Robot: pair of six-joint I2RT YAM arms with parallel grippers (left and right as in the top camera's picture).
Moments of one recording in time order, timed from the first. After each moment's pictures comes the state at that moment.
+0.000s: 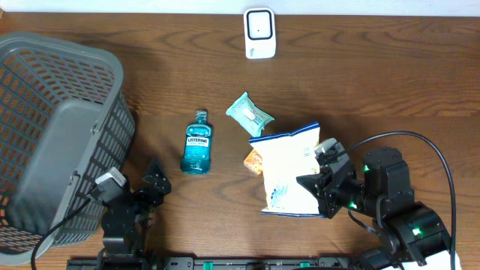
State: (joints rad) left arm -0.04 0.01 0.14 -0.47 -0.12 -0.62; right arm 0.35 0.74 0.72 -0.76 -0.53 0.01
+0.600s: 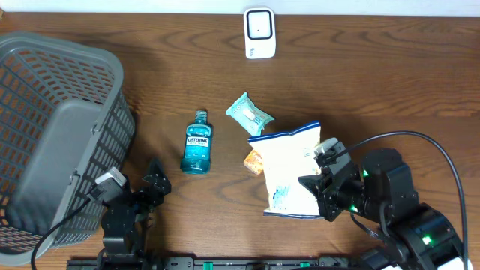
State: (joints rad) left arm -0.04 0.01 0.14 -0.47 -0.12 -0.62; right arm 0.46 0.75 0.85 -0.86 -0.39 0.04
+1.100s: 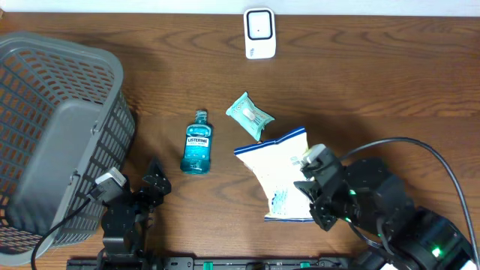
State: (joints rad) left arm -0.04 0.01 0.14 -0.47 -0.12 -0.62; right arm 0.74 0.80 1.02 -0.98 -0.09 0.06
